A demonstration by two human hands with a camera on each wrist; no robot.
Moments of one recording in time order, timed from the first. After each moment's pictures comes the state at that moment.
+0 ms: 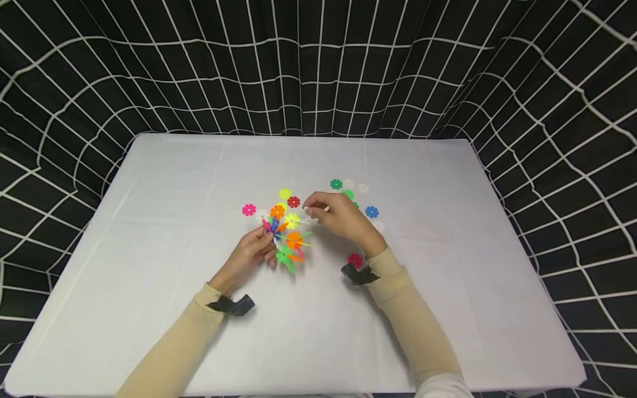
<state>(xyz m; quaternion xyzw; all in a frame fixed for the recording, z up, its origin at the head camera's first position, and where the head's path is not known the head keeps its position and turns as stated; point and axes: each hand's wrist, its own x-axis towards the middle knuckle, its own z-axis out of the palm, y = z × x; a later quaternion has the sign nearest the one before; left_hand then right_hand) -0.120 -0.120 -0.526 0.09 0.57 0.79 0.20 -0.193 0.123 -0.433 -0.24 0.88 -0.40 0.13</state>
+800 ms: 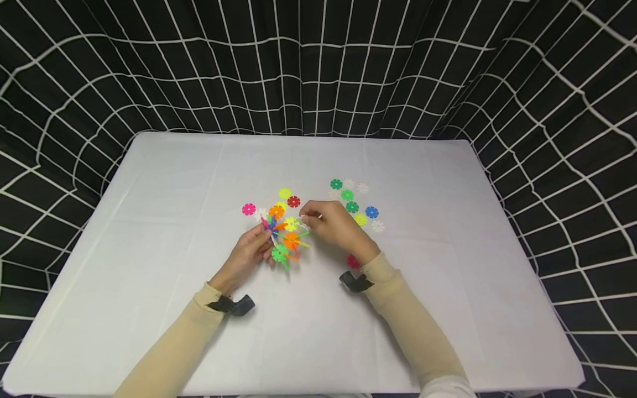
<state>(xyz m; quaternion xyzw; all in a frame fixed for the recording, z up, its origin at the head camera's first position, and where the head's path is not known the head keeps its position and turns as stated) -0.120 -0.119 -0.526 0.06 0.60 0.78 0.17 -0.185 0.113 -0.452 -0.26 0.89 -0.37 0.09</state>
